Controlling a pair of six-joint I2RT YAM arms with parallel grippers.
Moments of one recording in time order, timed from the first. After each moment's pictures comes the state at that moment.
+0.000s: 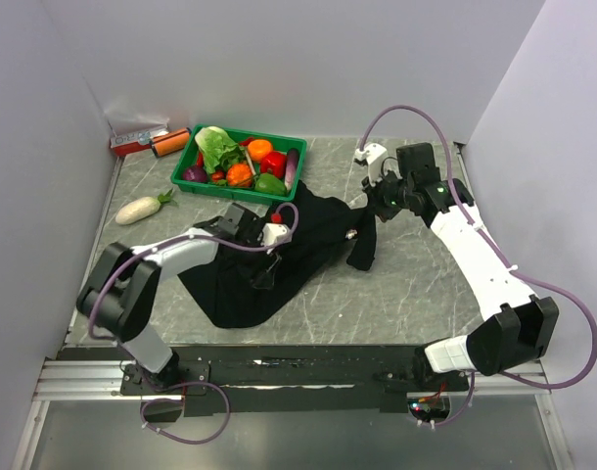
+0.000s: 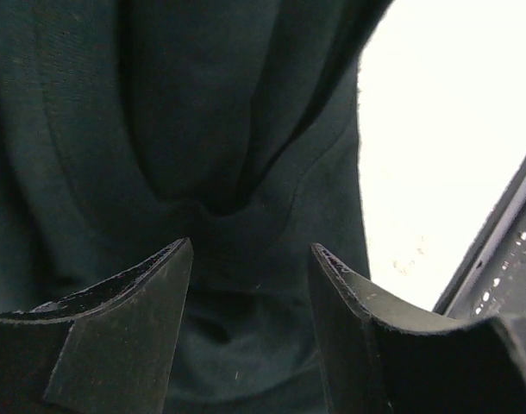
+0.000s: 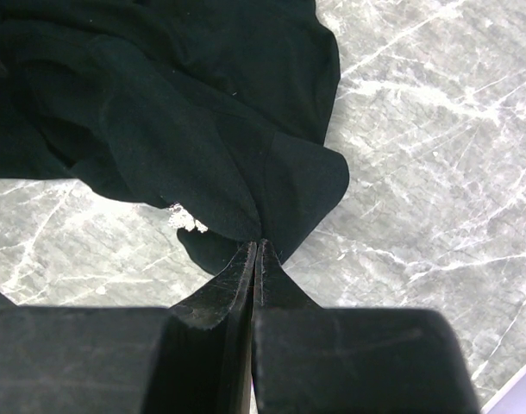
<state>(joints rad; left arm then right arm) -0.52 1.59 0.93 -0.41 0.54 0.33 0.28 1.36 1.37 -0.80 -0.28 -0.39</state>
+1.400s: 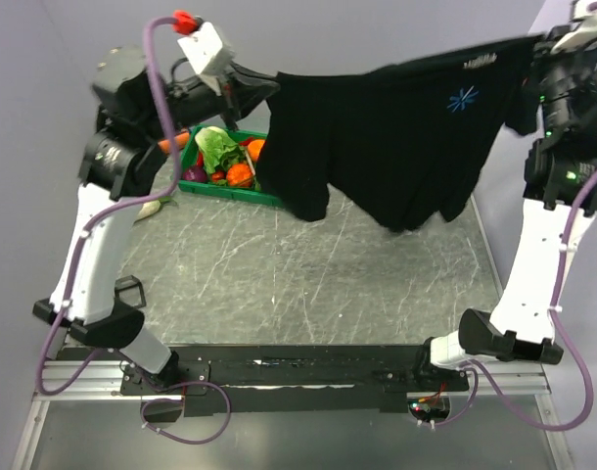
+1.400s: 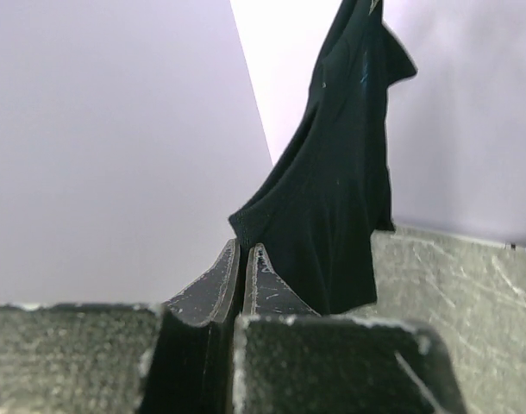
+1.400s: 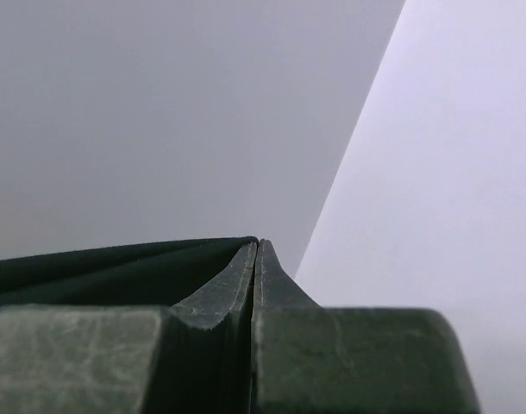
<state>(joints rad) -0.48 1.58 2.29 -0.51 0.61 0.14 -0.24 1.43 2.17 -0.45 -0.14 -0.20</state>
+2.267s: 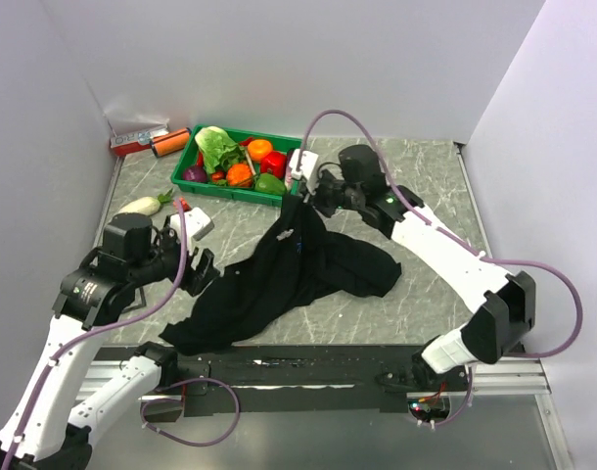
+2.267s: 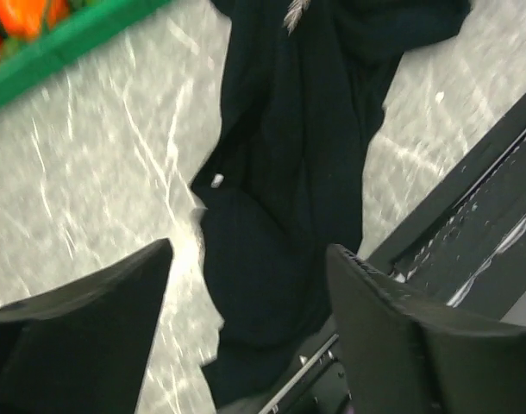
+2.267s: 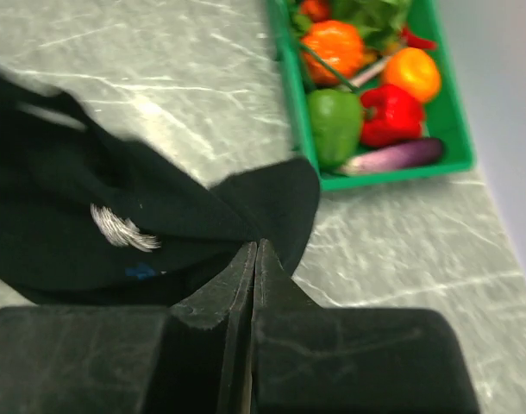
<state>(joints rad) -0.37 0.75 1.11 -0.96 0.35 0.24 0.60 1.45 1.38 -0.41 -0.36 -0.54</state>
